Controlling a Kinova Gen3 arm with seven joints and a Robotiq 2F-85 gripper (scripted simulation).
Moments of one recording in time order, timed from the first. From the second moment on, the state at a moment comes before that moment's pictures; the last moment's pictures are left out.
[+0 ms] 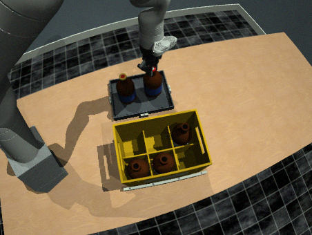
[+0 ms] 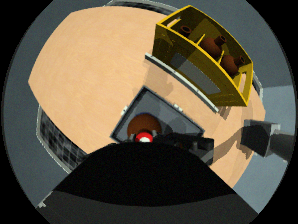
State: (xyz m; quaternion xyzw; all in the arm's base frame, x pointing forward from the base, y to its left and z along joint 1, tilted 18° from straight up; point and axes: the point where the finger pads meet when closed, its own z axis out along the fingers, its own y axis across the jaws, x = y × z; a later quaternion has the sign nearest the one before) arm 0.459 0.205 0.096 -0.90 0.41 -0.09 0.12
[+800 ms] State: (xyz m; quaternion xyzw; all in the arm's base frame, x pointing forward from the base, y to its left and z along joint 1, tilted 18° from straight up) arm 0.461 0.206 0.088 -0.90 0.41 -0.09 0.12
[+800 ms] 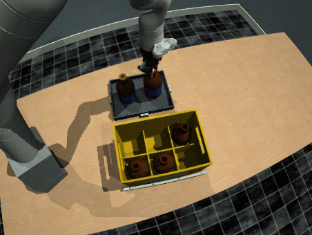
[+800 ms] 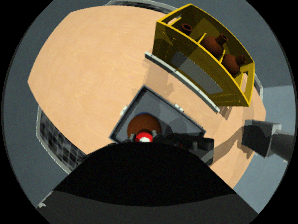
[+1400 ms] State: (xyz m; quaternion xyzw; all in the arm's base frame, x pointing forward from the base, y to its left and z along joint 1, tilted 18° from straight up) arm 0.462 0.207 0.084 -0.90 0.41 -0.09 0.12
